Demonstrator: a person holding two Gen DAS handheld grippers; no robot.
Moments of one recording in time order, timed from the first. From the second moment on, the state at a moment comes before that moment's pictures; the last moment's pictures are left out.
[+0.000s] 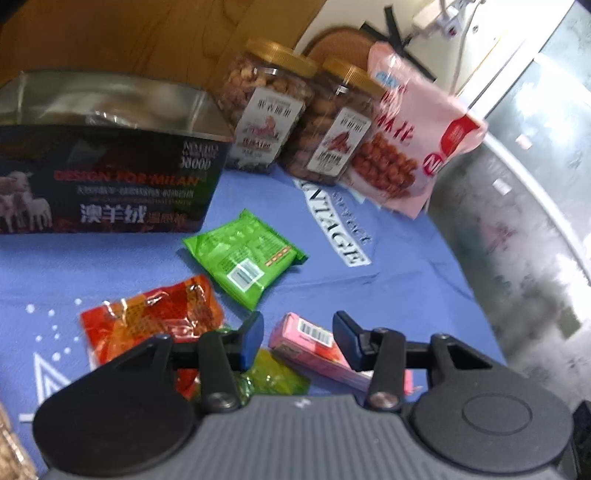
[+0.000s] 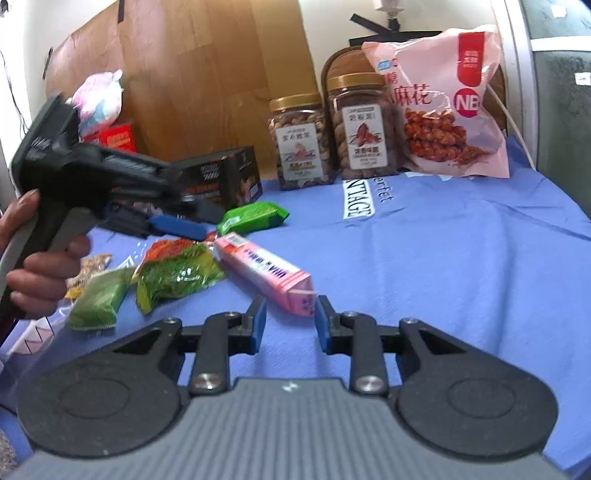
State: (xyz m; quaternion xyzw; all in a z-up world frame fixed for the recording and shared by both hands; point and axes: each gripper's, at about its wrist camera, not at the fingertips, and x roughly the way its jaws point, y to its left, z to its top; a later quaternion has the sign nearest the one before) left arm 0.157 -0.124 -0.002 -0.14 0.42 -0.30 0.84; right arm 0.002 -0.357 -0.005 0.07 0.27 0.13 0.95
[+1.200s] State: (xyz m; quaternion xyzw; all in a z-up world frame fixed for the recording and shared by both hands) left arm 0.209 -0.005 0.078 -0.19 0.29 -0.19 0.92; right arm 0.164 -0.250 0.052 0.01 0.15 0.21 0.97
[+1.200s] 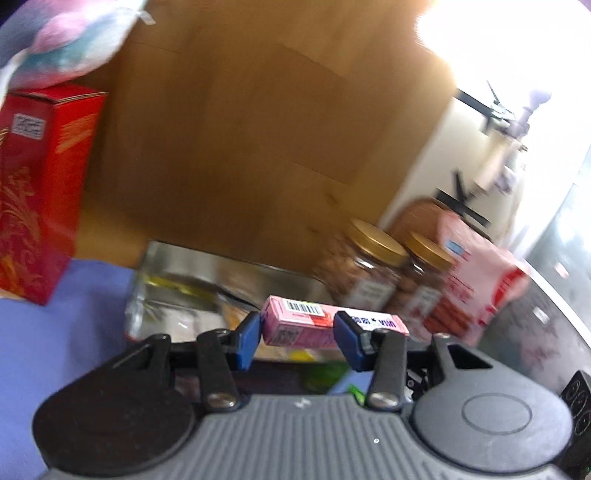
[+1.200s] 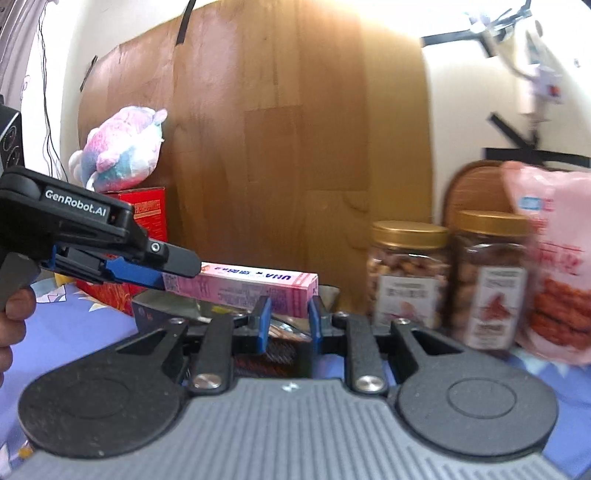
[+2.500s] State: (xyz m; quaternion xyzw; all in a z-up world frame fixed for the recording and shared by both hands) left arm 0.101 -0.007 -0.010 -0.20 0.39 -0.25 0.86; right arm 0.008 -0.218 0.011 -0.07 0.31 0.32 0.89
